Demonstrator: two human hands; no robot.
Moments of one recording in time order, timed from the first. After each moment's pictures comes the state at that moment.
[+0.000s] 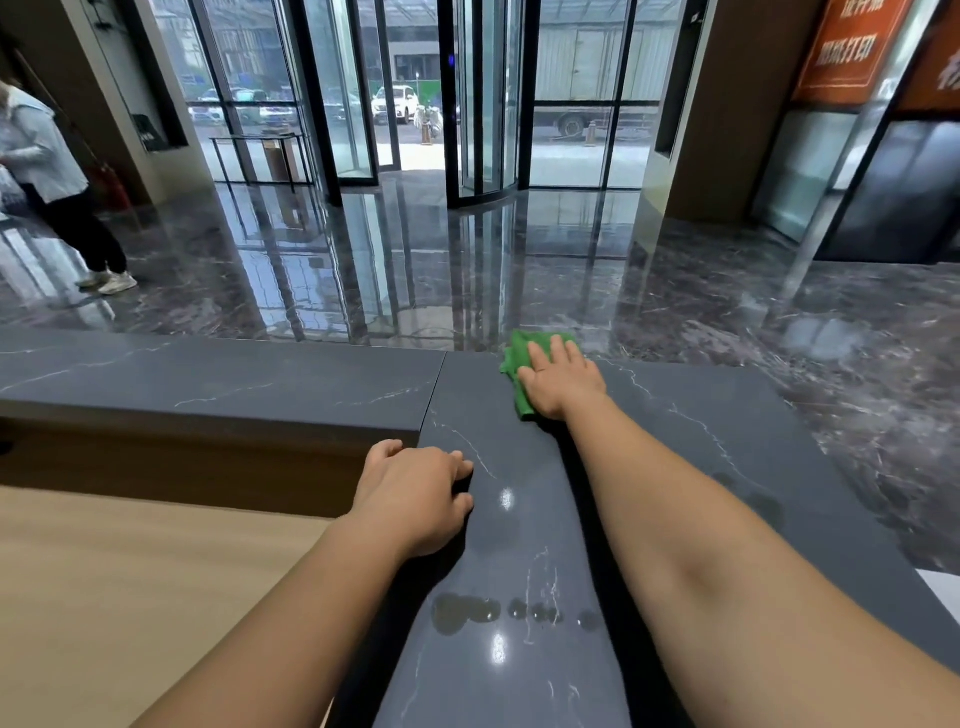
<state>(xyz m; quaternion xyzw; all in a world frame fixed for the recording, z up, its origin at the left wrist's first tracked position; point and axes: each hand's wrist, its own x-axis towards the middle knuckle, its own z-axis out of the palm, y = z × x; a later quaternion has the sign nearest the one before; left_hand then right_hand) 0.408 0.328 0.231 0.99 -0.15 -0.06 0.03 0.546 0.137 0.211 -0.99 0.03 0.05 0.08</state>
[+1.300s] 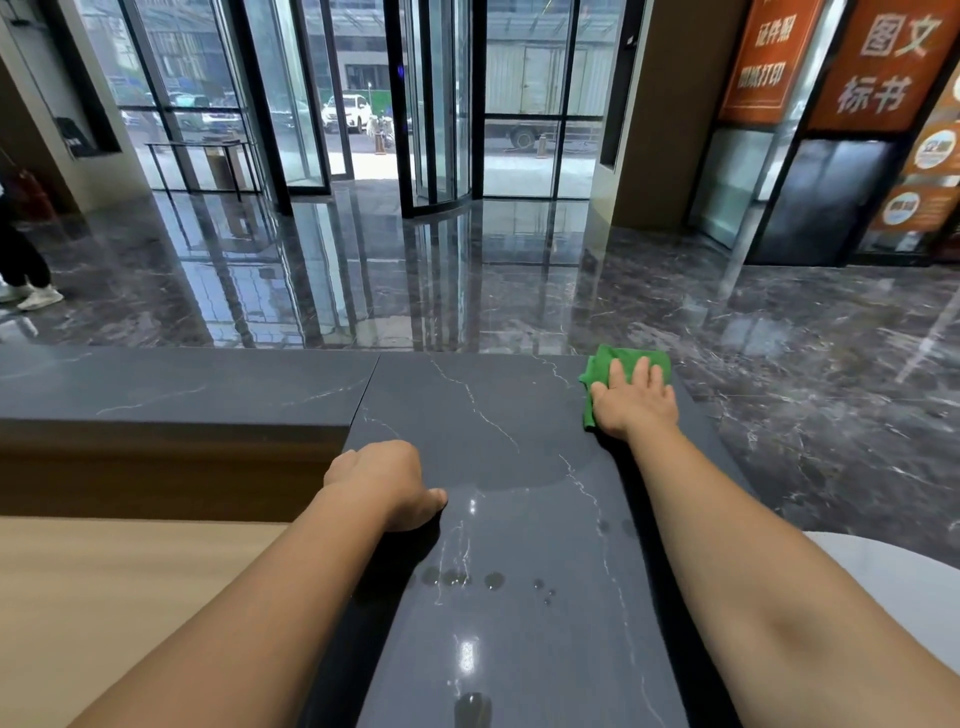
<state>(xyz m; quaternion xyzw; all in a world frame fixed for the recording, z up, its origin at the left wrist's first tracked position) 0.396 0.278 0.242 0.99 -0.05 -0.13 0.02 0.465 0.000 0.207 -0.97 0.23 0.03 0.09</state>
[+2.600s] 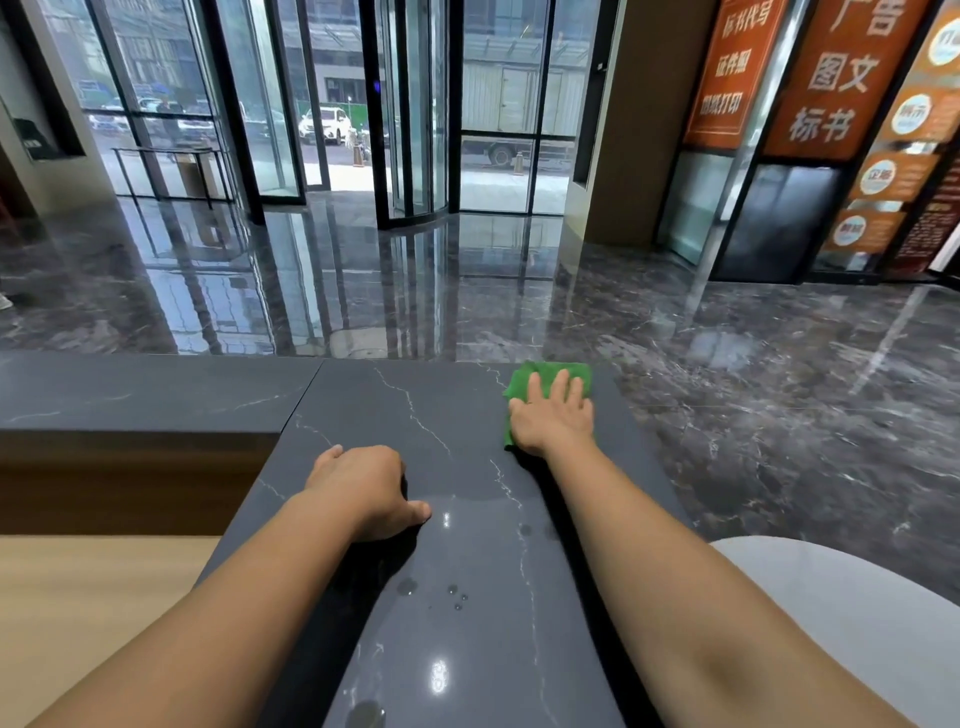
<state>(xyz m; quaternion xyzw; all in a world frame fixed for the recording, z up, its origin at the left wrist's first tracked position) 0.397 0.234 0.231 0.99 -0.12 -0.09 -0.01 0.455 0.020 0.208 -0.98 0.18 0.03 0.09</state>
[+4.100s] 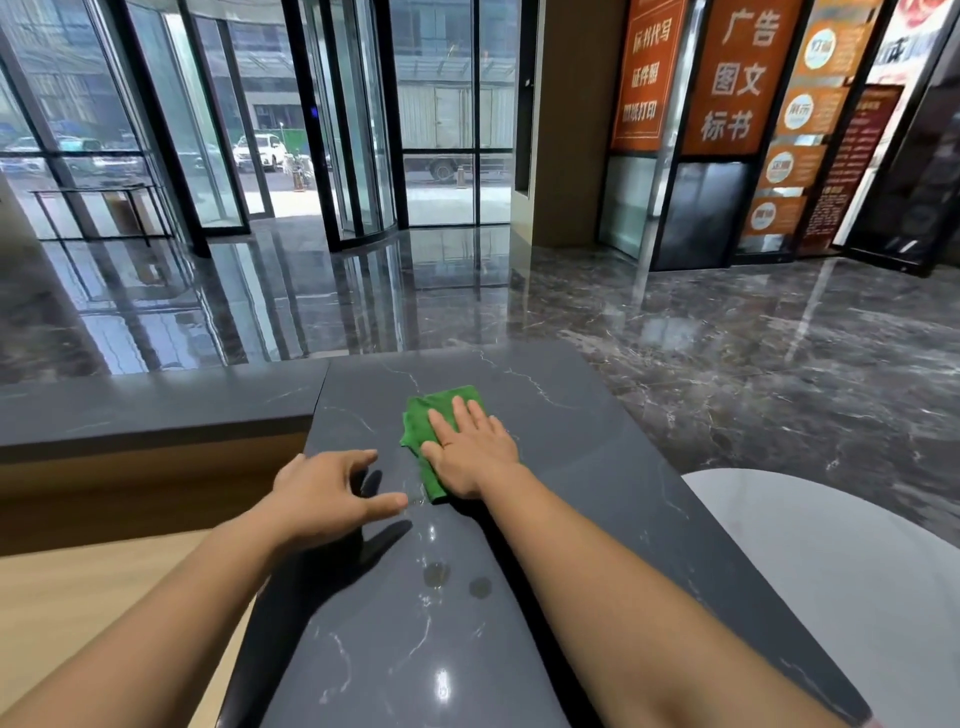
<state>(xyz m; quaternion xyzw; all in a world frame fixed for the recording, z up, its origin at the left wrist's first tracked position) 0.314 0.321 0.245 0.96 -0.18 -0.06 0.19 0.337 0.134 0.208 -0.99 0.03 0.06 0.09</state>
